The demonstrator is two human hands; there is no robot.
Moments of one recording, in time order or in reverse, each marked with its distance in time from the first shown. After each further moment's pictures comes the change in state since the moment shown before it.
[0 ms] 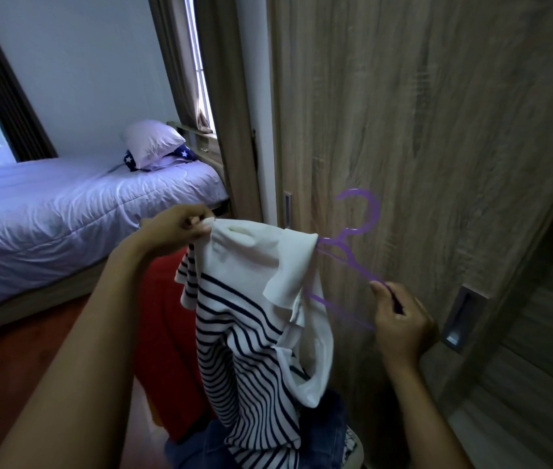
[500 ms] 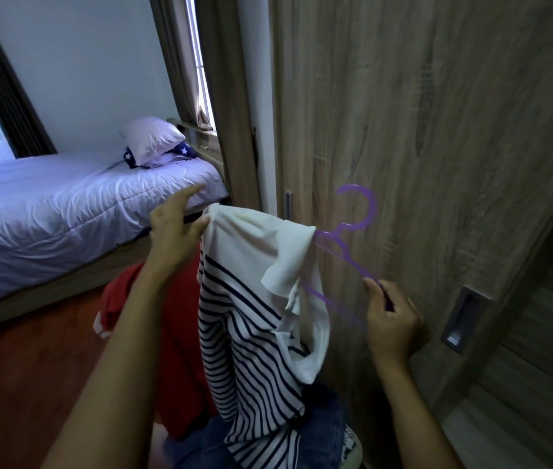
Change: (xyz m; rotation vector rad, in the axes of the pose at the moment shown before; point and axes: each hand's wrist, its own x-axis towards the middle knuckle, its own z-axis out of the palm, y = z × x) left_hand -0.010 -0.002 0.038 -0.069 0.524 -0.020; right_hand -0.004 -0.012 0.010 -0.037 0.022 0.063
